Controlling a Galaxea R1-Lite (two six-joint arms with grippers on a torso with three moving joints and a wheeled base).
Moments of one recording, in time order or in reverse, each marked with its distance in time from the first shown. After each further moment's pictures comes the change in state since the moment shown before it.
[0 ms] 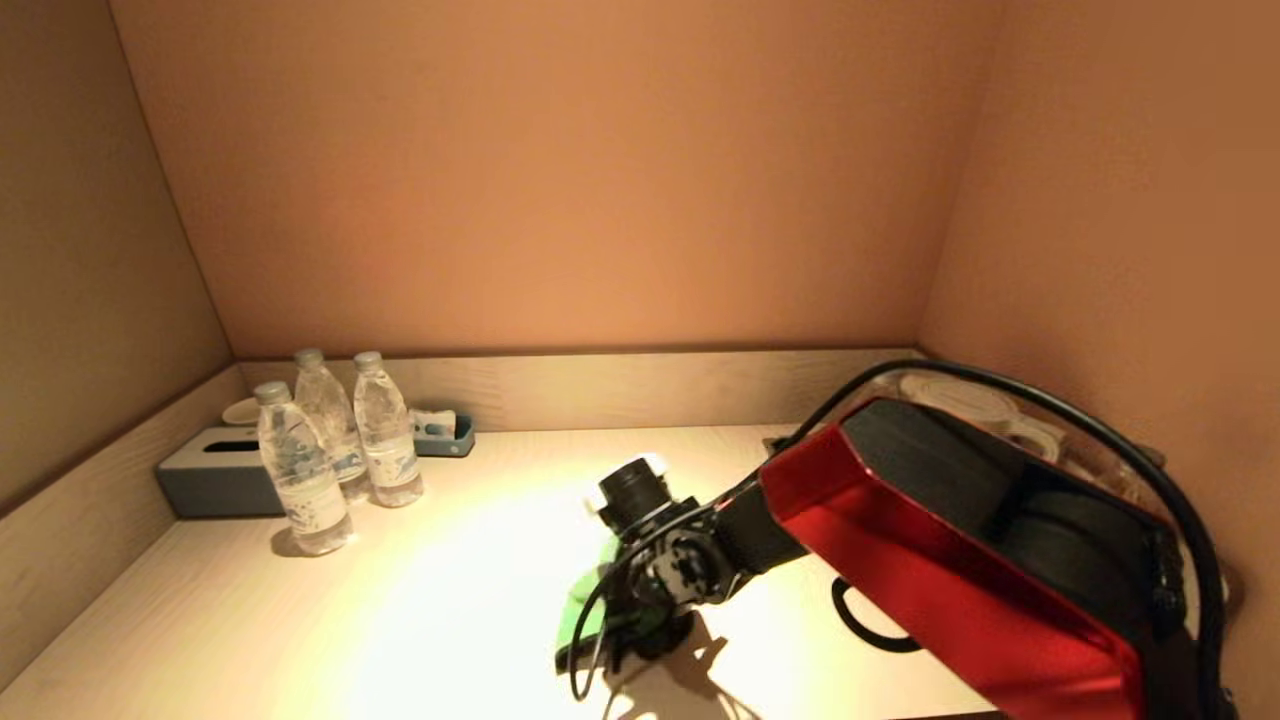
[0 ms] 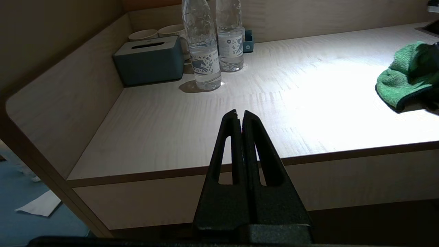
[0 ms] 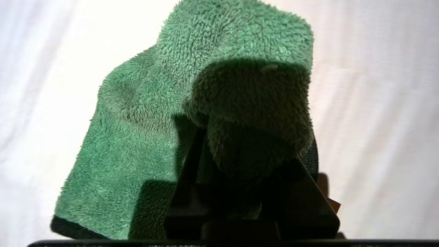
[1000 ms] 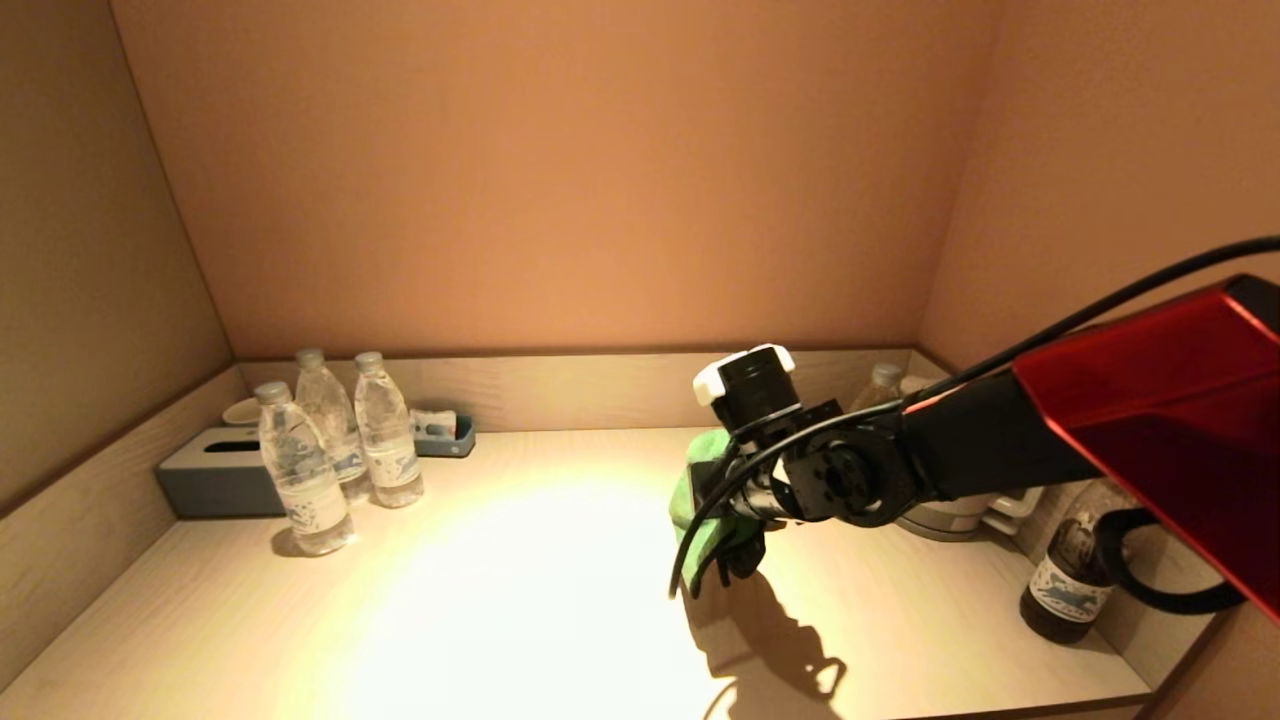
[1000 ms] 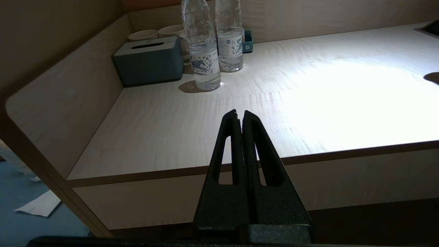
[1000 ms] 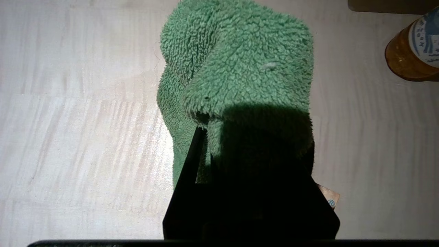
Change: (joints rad) left arm 0.000 0.000 0.000 0.000 0.000 -0.001; right arm -0.138 -0.349 0.164 -0.002 -0.081 -0.004
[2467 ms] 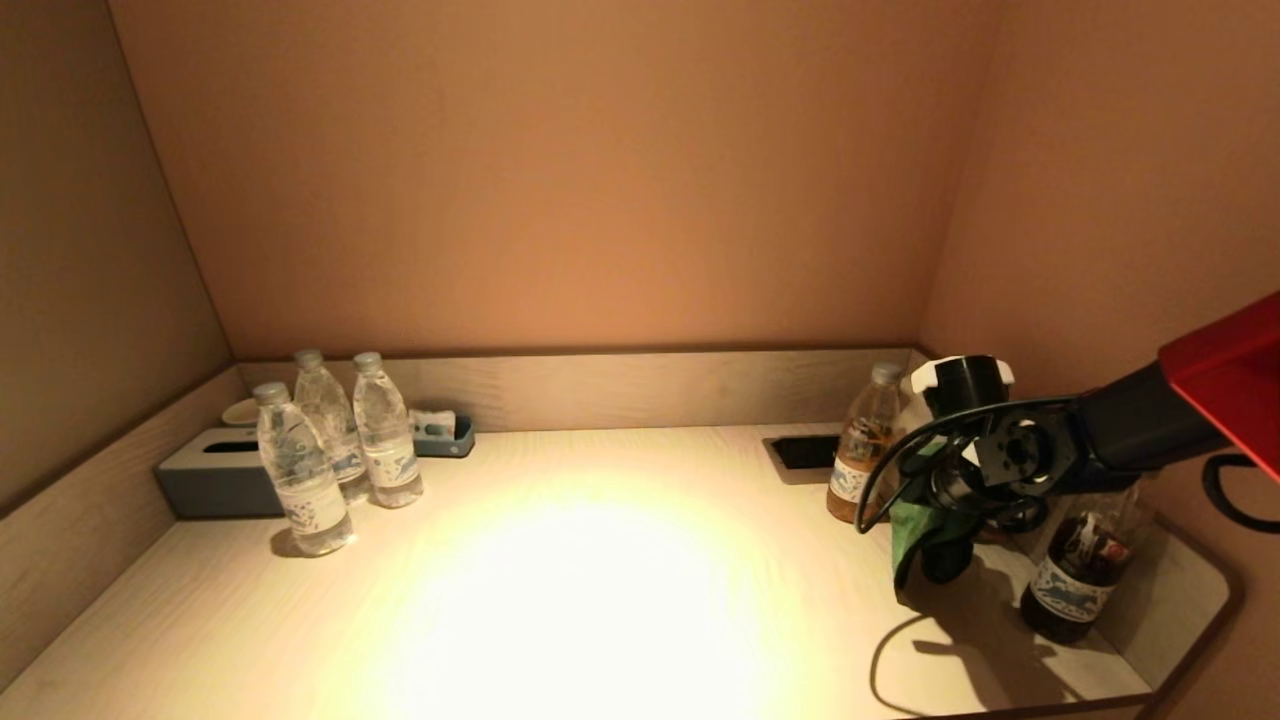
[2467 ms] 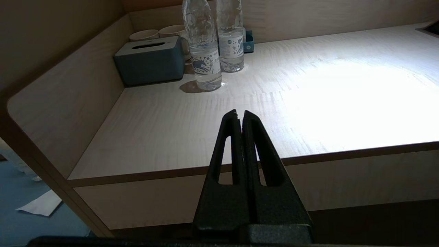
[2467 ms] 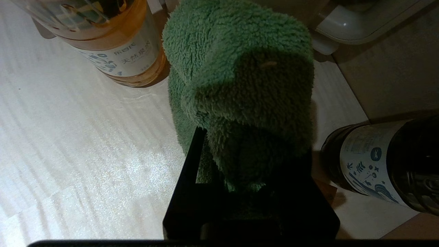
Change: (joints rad) left arm 0.000 0.000 0.000 0.000 0.000 0.001; right arm -0.505 0.026 0.115 -0.060 -0.087 -0.010
